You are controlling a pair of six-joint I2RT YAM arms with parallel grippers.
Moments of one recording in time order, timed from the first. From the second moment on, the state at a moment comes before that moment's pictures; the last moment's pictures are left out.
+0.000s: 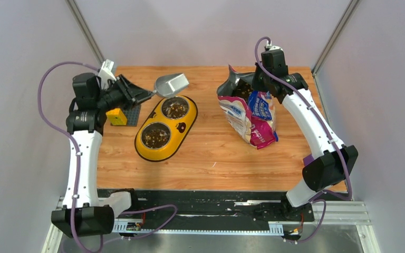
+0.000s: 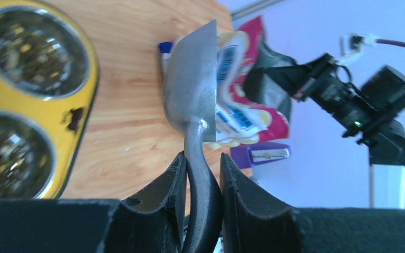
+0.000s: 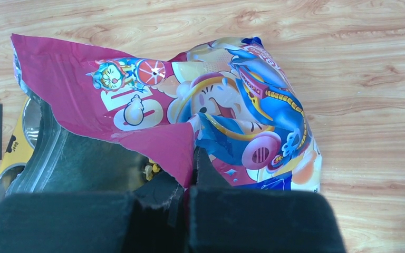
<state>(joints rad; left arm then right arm) 0.13 1.09 1.29 -0.63 0.75 -0.70 0.34 1.59 1.70 -0.75 0.18 0.40</state>
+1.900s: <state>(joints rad) -0.64 2.14 2.16 -0.74 0.52 -0.64 0.44 1.59 1.66 -0.70 0.31 0.36</state>
